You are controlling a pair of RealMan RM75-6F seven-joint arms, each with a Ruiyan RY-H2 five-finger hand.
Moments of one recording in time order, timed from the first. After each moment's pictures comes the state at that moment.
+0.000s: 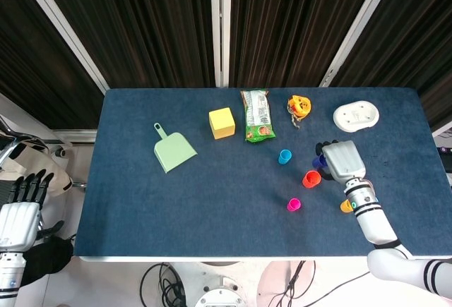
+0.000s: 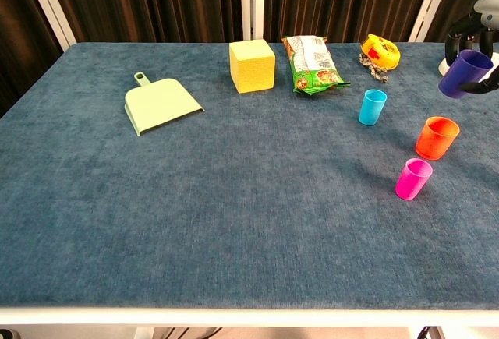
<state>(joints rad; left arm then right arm) -0.07 -1.16 -0.03 -1.61 1.49 1.49 0.14 0.61 -1.23 0.15 -1.67 -0.99 1.03 -0.60</state>
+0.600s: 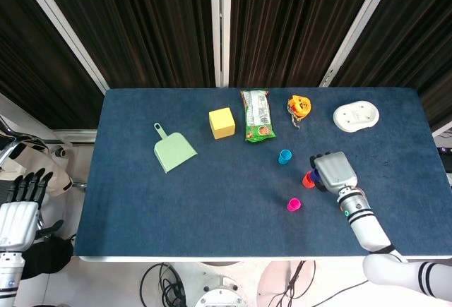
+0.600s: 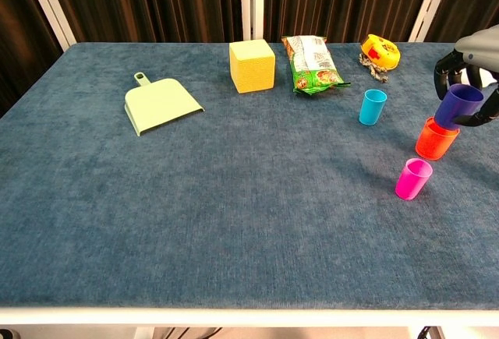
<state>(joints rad) -0.07 -1.15 -0.03 -1.61 1.49 1.49 0.12 0.65 -1.26 0.09 -1.68 -0.91 1.01 -0.70</state>
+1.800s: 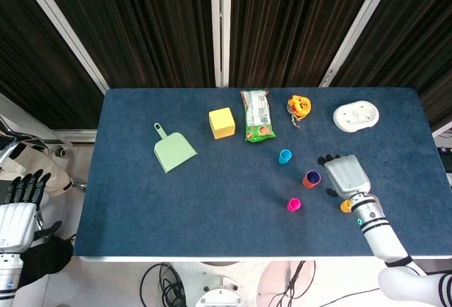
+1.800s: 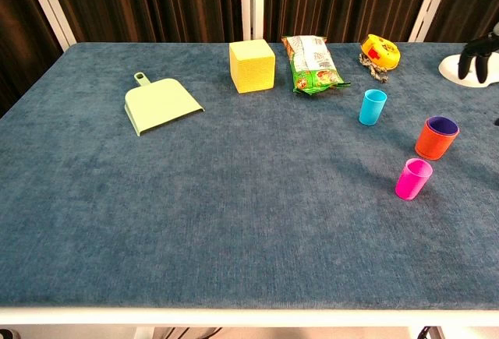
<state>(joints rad) -0.07 -1.15 -0.03 -1.60 1.49 1.50 0.12 0.61 -1.11 0.02 -1.83 -0.99 1.10 -0.67</state>
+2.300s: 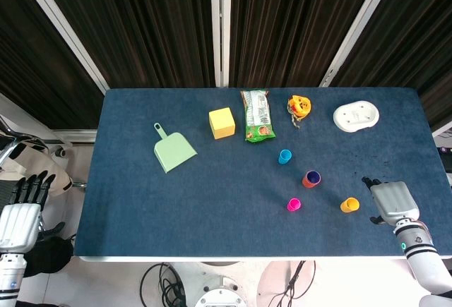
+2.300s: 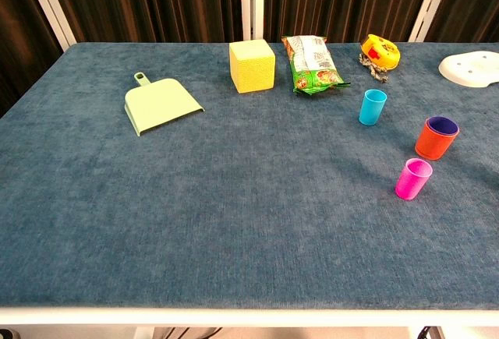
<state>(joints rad) -0.07 -1.16 -0.02 -1.60 1.50 1.49 0.13 0.48 -0.99 -0.10 -1.83 -0.97 1.08 -0.60</state>
